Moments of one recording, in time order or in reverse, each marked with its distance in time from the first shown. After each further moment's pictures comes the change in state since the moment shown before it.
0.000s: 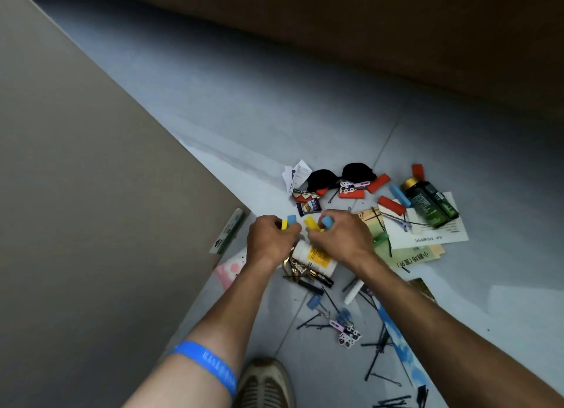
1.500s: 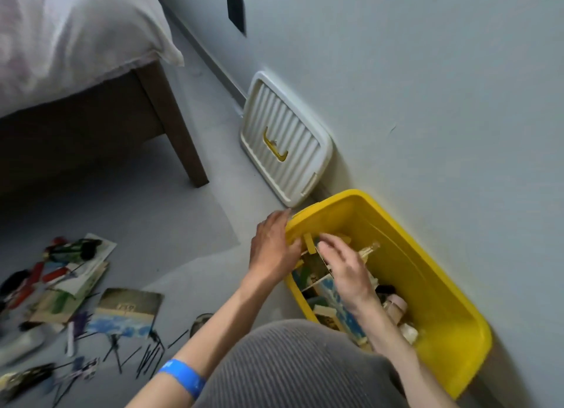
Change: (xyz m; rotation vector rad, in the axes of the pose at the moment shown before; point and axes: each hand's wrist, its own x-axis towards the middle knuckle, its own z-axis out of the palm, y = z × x) left_hand -0.548 0.116 0.263 0.491 -0.842 1.134; right_hand -0.594 0.253 -0.184 0.833 0.971 0.490
